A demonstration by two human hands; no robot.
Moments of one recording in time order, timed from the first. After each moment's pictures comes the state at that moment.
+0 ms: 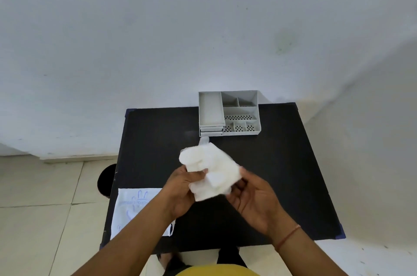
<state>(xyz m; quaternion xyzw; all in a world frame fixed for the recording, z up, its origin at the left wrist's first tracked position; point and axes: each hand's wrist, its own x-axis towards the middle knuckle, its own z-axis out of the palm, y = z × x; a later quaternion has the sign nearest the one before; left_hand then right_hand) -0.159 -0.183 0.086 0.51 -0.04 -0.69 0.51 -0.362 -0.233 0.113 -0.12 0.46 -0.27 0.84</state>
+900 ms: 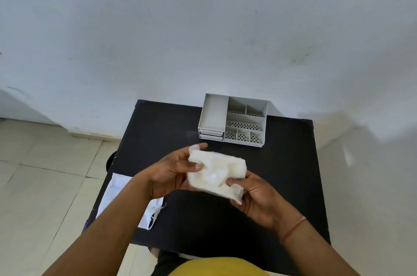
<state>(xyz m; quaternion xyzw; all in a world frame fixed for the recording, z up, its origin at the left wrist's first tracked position) -0.167 -0.228 0.117 0.49 -0.15 -0.73 0.46 -0.413 -0.326 0.117 -0.22 0.43 -0.08 0.87</state>
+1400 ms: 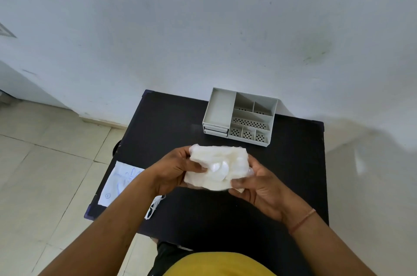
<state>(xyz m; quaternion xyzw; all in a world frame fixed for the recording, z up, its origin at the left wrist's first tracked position) -0.184 -0.237 0.103 0.60 -0.12 -0.66 0.44 -0.422 -0.361 0.110 -0.32 0.35 -0.04 0.88</state>
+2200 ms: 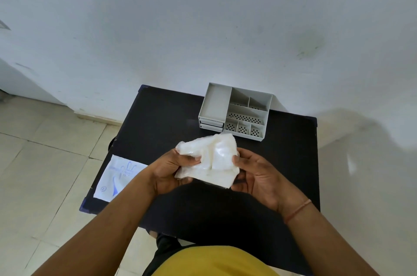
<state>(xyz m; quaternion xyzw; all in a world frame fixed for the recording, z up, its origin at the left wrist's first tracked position) -0.202 -0.219 0.094 0.53 -0.04 -0.67 0.51 -0.430 -0.362 0.118 -0.36 0.35 -0.03 0.87</state>
